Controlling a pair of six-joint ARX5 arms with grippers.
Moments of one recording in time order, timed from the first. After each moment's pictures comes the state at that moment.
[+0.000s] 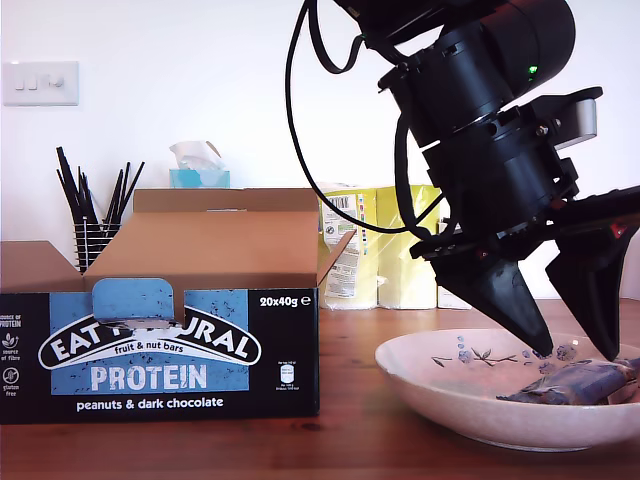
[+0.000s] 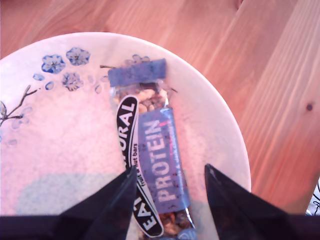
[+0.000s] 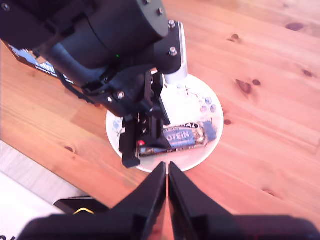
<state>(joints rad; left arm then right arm) -1.07 2.12 1.63 -0.55 0.11 -0.10 0.64 0.49 0.92 -1.13 0.11 0.08</state>
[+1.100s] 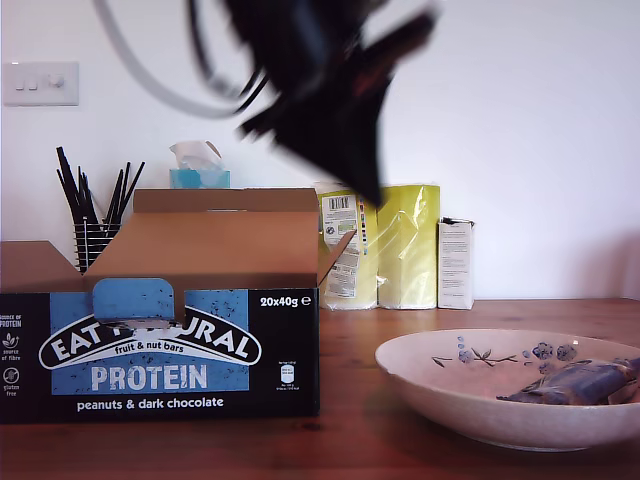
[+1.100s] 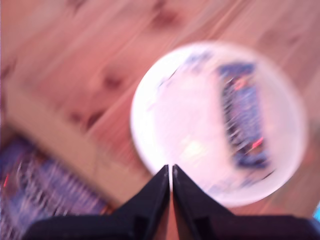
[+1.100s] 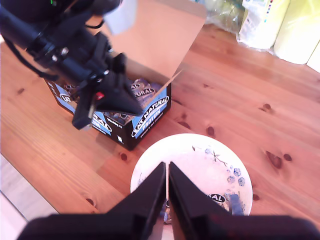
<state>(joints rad) -0.84 1.64 1.27 -0.56 0.06 -0.08 0.64 0.62 0.92 -0.85 0.00 -0.03</state>
